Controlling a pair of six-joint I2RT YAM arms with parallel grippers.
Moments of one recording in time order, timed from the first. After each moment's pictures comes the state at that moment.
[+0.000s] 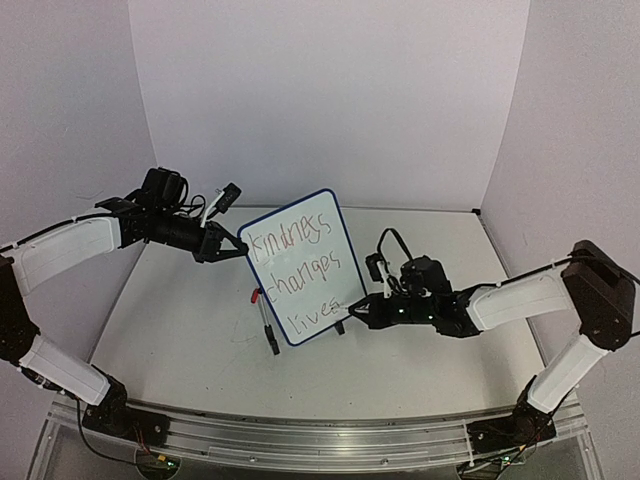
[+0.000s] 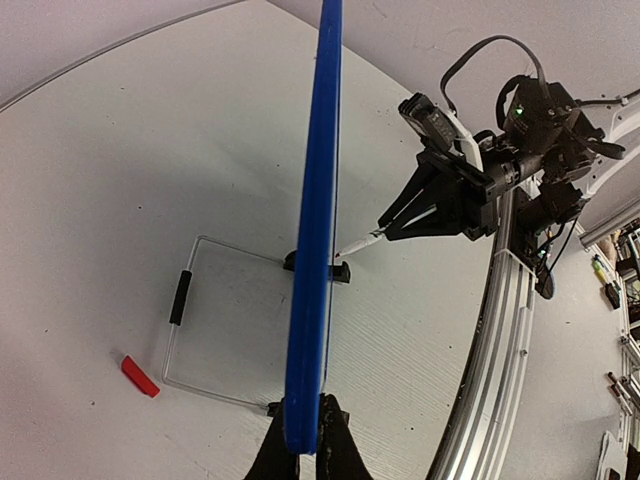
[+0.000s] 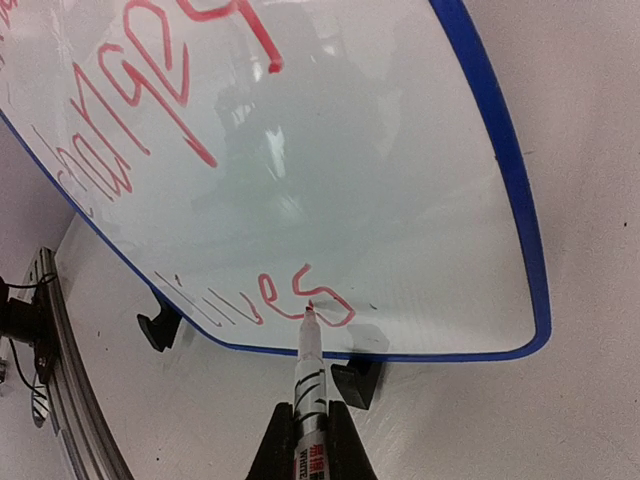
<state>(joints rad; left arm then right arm) -0.44 1.38 1.12 -0.46 0.73 0.12 0.79 1.62 0.70 0.36 -0.21 0.48</state>
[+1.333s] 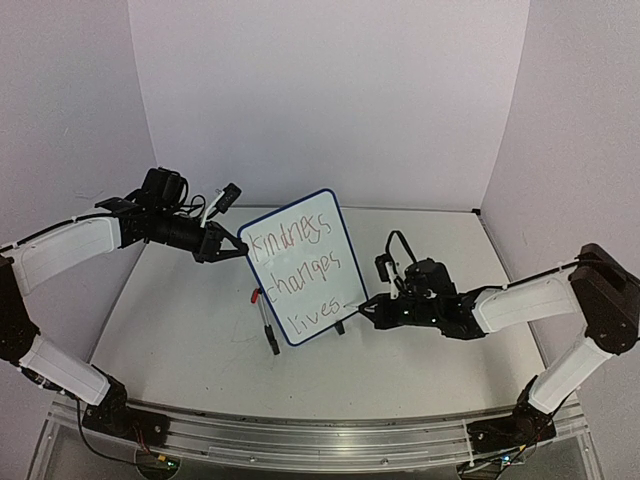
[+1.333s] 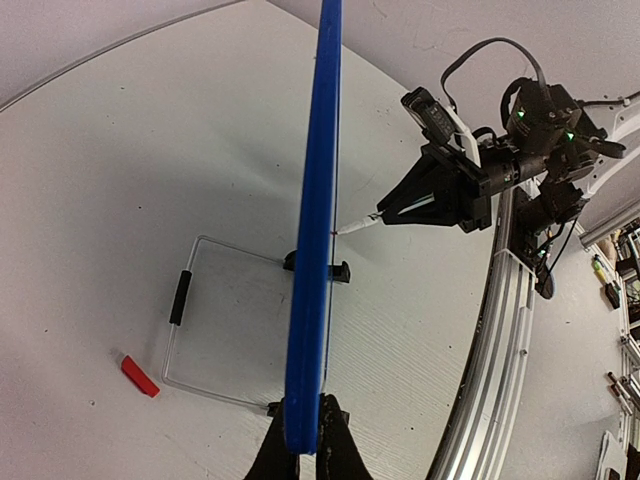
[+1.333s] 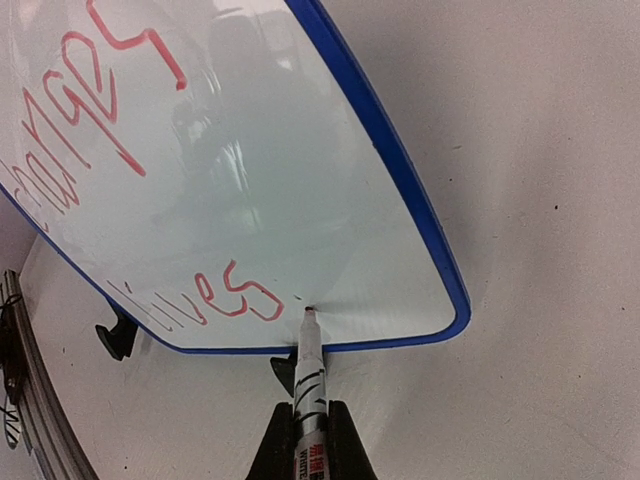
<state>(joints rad) -0.44 1.38 1.12 -0.46 0.73 0.12 0.79 1.58 0.66 0.33 -0.09 0.49</state>
